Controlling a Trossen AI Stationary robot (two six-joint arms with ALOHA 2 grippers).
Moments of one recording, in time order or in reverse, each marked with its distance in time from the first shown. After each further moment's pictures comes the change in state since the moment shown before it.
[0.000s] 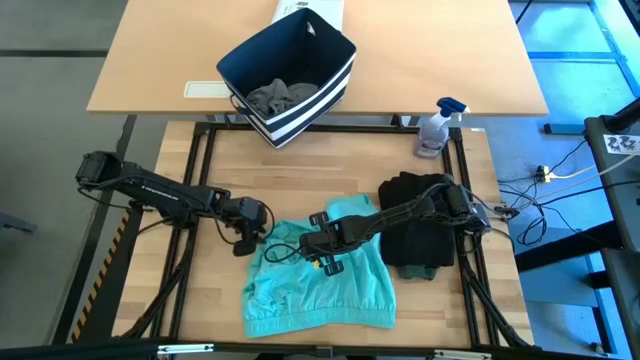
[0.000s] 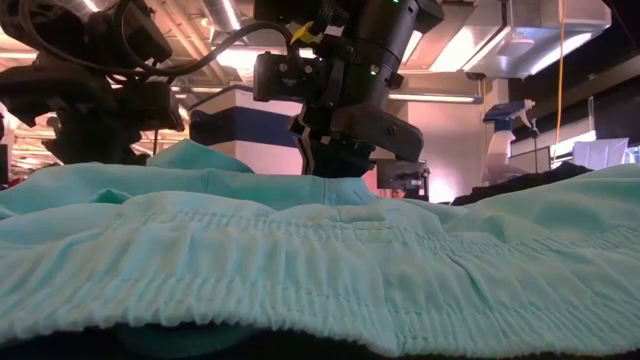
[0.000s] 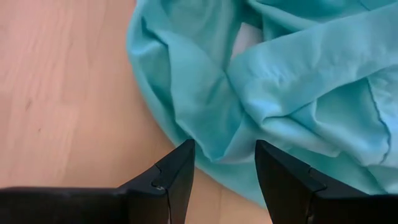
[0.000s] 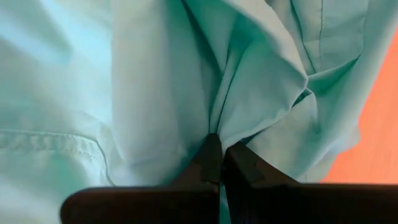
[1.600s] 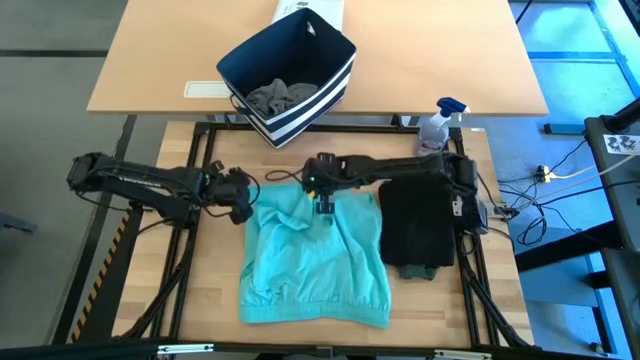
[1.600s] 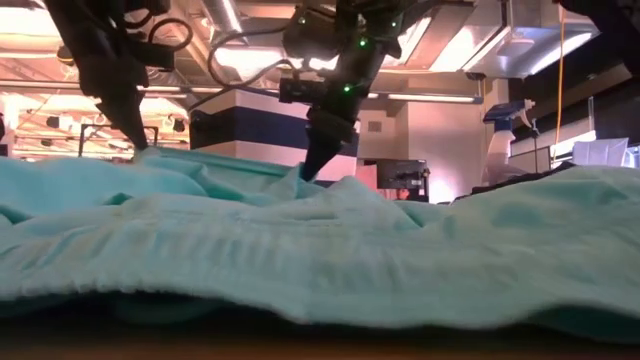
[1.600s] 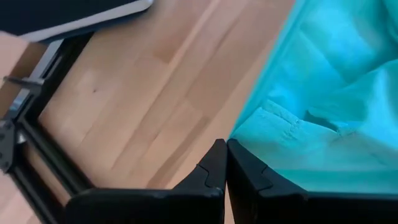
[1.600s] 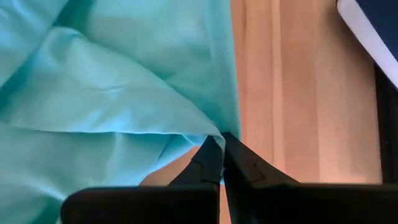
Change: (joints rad) left arm 0.032 -0.137 0.371 -0.885 -0.653 -0.245; right arm -0.356 -0.111 0.003 0.018 0.023 -0.080
